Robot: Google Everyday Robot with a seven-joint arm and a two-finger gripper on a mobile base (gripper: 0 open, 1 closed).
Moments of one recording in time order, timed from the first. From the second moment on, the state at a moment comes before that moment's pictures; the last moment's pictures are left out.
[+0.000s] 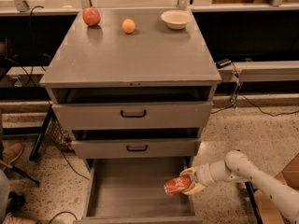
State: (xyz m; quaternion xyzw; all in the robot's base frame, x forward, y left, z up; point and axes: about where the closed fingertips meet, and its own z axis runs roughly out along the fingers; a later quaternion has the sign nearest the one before) arm 0.524 -0.175 0.332 -0.67 0.61 0.25 0.34
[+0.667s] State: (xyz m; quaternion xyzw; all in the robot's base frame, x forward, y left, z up) arm 0.519 -0.179 0.392 -0.68 0.60 0.23 0.36
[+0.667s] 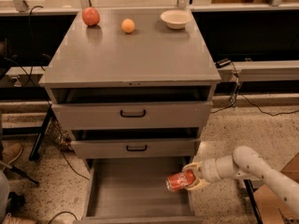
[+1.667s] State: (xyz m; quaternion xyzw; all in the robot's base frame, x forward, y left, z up) arm 0.479 -0.169 0.633 -0.74 0.53 0.13 0.39
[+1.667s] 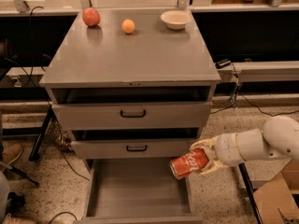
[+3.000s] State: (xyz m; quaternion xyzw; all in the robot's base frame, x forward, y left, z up) arm 0.525 -0.190 0.812 -0.73 0.52 0.08 0.43
